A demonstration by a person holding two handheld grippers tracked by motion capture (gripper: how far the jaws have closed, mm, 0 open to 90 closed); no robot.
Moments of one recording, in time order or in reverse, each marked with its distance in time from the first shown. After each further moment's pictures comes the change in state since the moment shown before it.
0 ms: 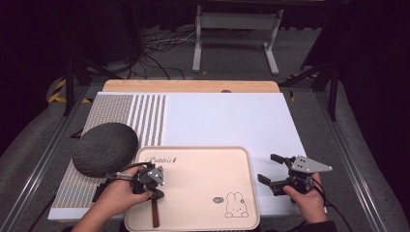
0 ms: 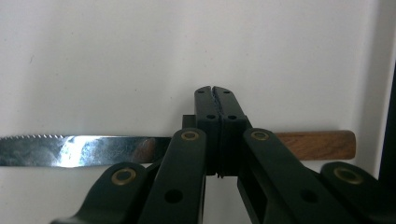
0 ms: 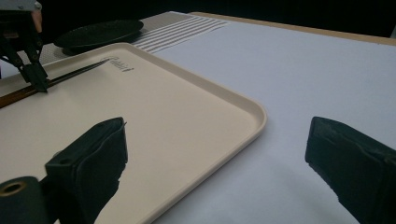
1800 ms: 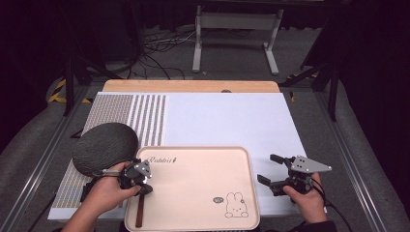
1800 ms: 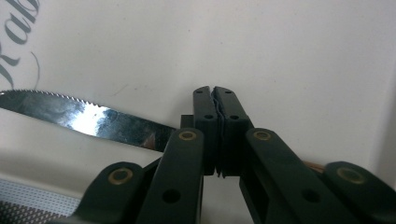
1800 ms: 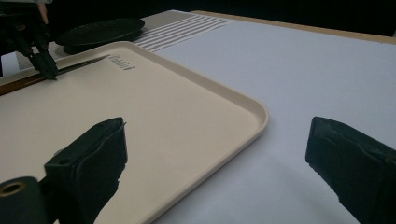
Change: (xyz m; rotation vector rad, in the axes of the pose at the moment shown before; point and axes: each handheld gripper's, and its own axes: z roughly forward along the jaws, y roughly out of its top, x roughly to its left) left arm 0.013 -0.027 -0.016 -0.037 0.046 -0.106; right arm 0.000 0.000 0.001 0.005 0.005 -0.003
